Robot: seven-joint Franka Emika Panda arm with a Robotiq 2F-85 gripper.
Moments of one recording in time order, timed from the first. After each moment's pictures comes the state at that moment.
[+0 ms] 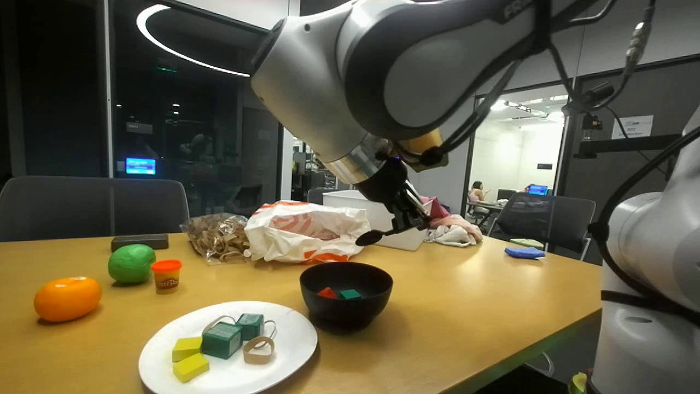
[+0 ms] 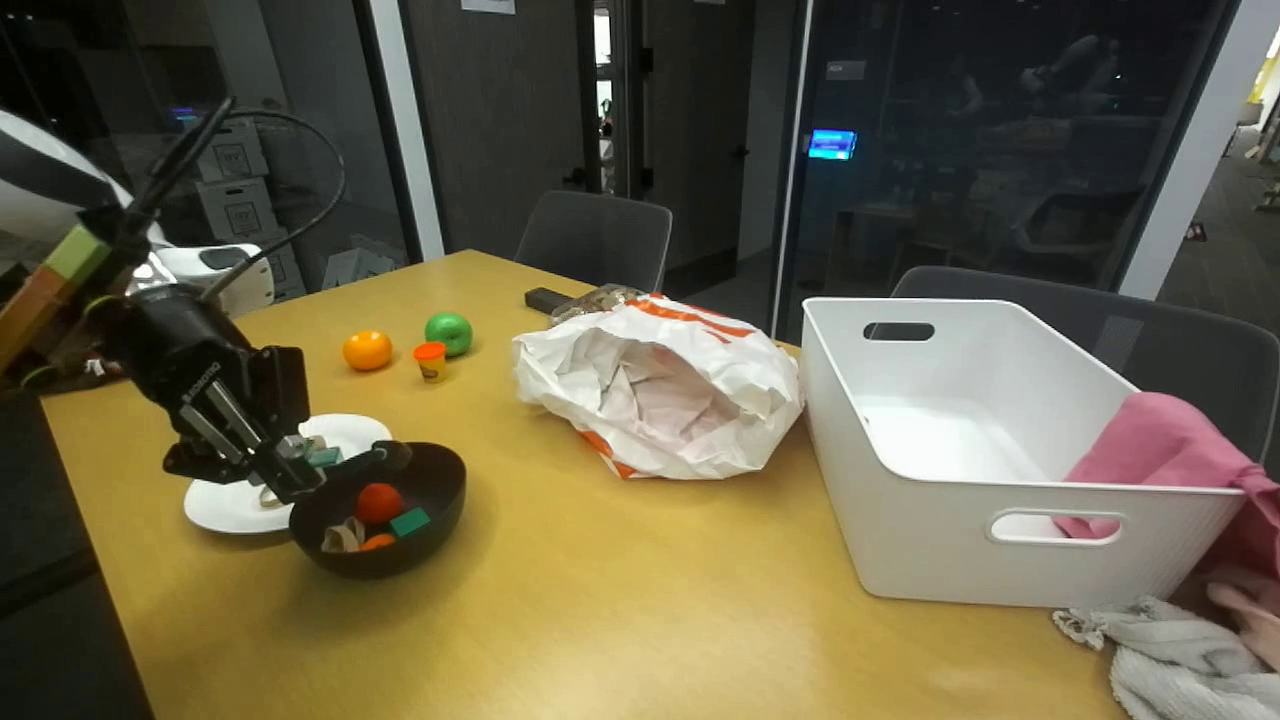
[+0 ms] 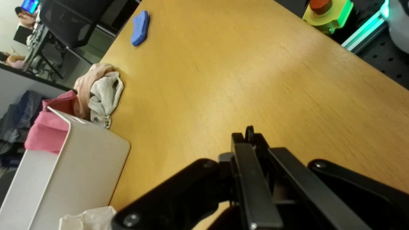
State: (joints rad) arm 0.17 -0.31 0.44 -2.42 -0.56 1.42 0.22
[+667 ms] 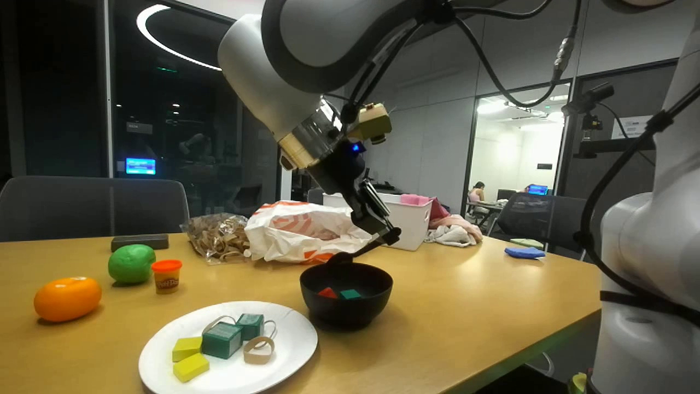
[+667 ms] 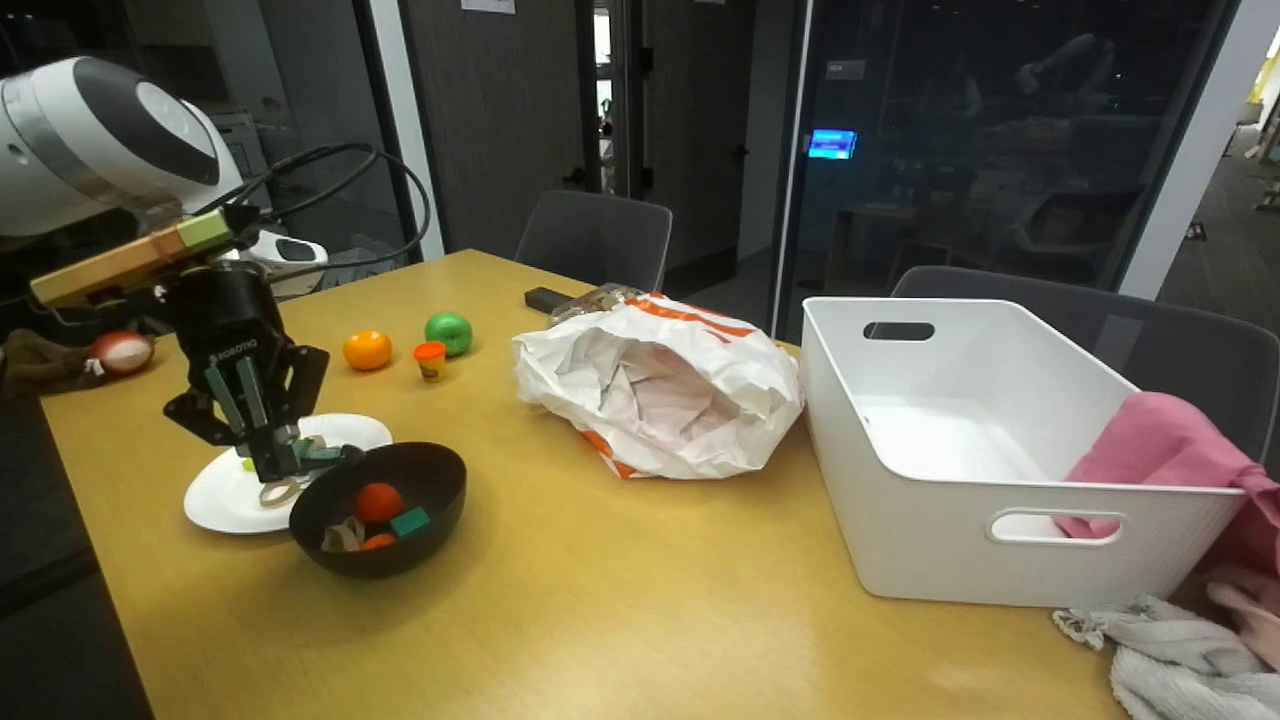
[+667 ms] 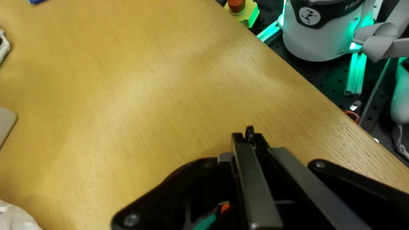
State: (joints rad) arm 0.21 -0.13 0.31 -2.20 -0.32 1.41 0.02
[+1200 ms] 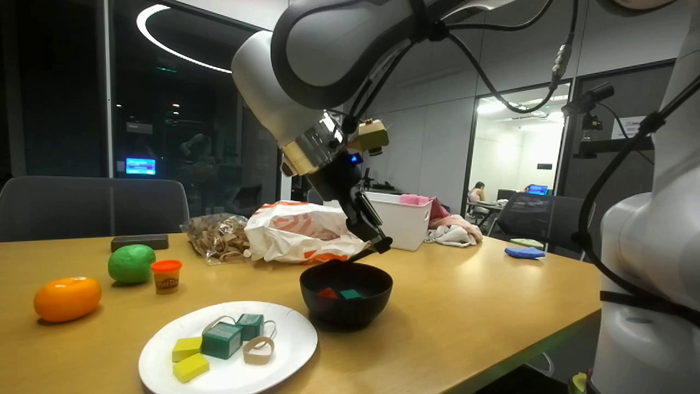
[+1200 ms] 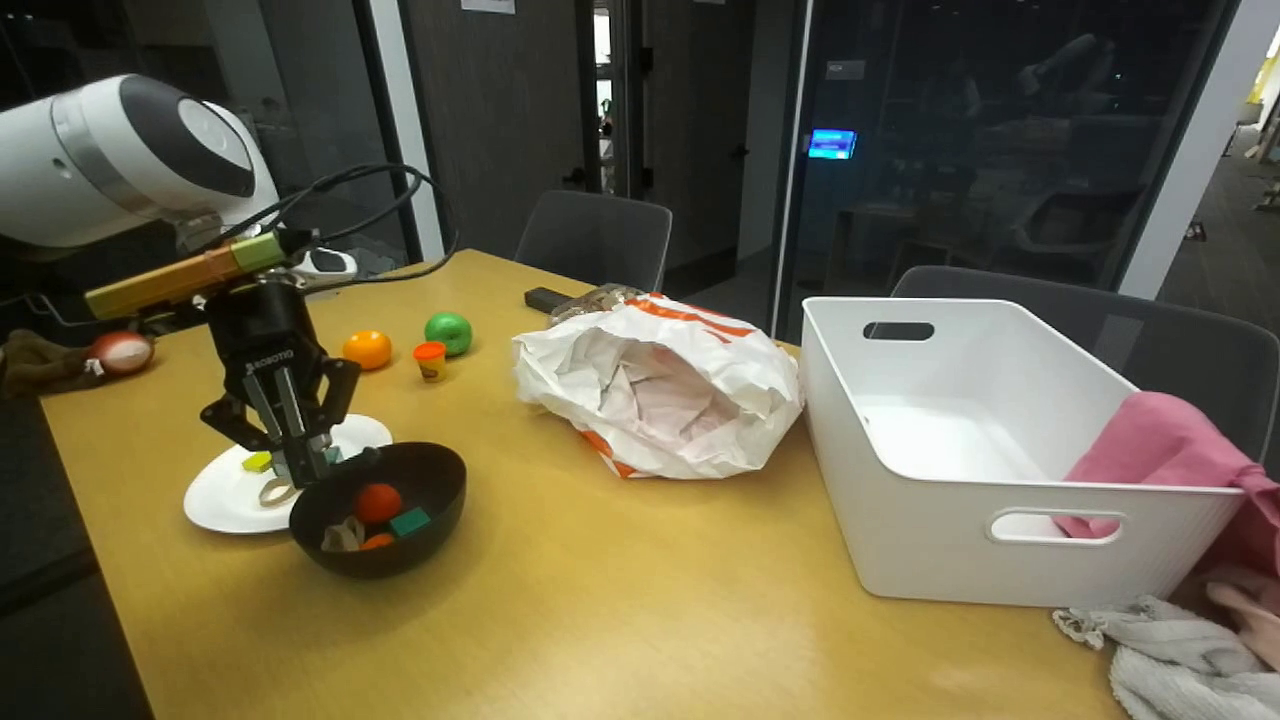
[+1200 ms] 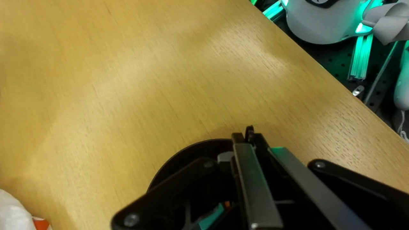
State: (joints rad) arm 0.21 -0.12 0.25 -2.22 -0.32 1.51 -0.04
